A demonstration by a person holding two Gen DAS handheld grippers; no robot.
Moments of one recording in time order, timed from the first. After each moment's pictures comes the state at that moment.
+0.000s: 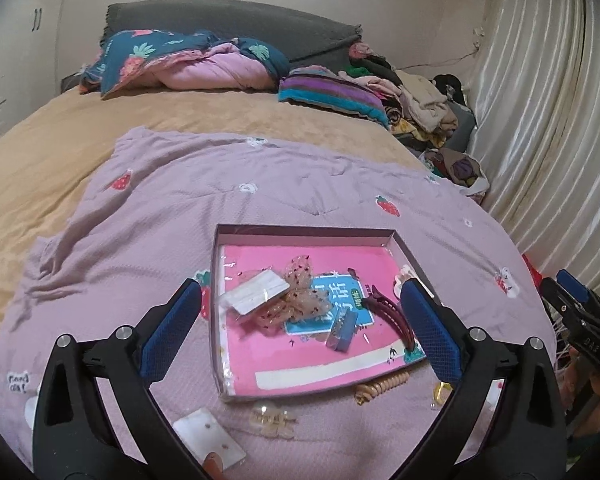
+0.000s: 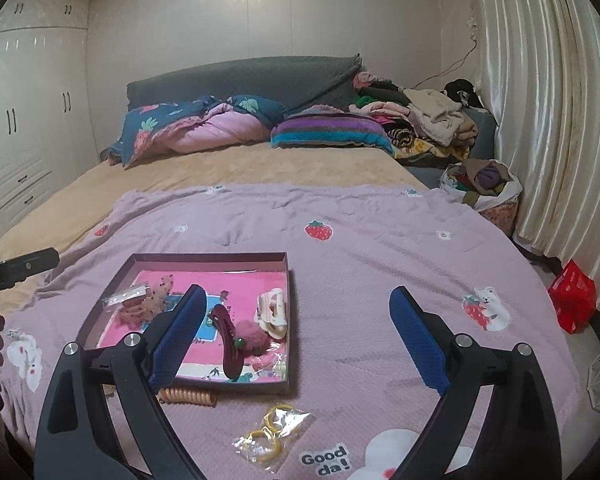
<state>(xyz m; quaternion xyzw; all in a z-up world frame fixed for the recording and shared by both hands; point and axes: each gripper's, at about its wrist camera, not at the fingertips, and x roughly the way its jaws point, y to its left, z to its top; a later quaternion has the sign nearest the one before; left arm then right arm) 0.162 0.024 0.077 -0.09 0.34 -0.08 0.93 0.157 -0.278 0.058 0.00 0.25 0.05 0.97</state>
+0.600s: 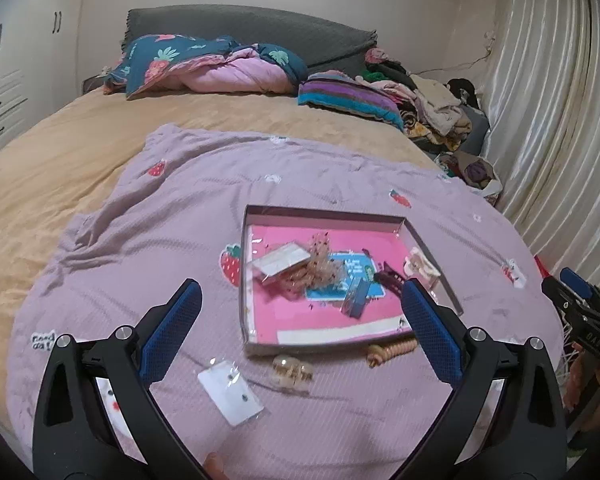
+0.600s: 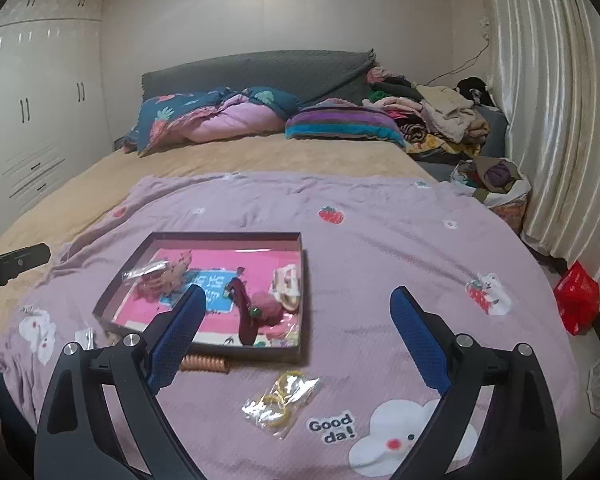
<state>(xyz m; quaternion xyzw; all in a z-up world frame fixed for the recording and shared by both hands) 0.108 0.031 0.076 -0.09 0.33 -0.04 0.94 0.125 -0.272 0.052 -0.01 0.27 0.08 0.96</state>
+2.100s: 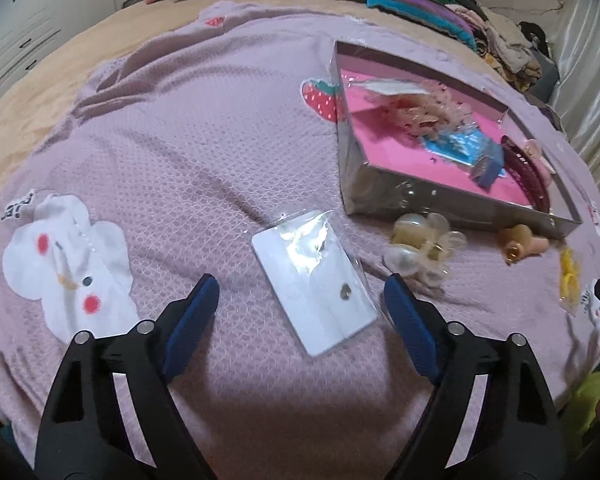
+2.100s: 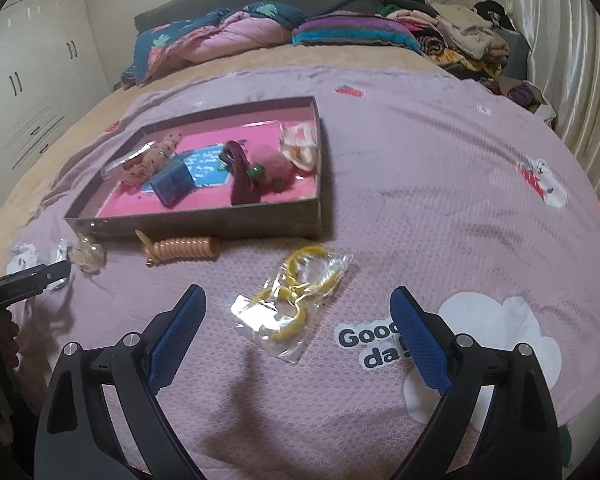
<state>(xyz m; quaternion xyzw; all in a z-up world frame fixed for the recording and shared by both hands) 0.110 0.065 -0.072 -0.09 0.48 0.05 0.87 0.136 -0.269 -0.069 0.02 0.41 0.10 0.91</state>
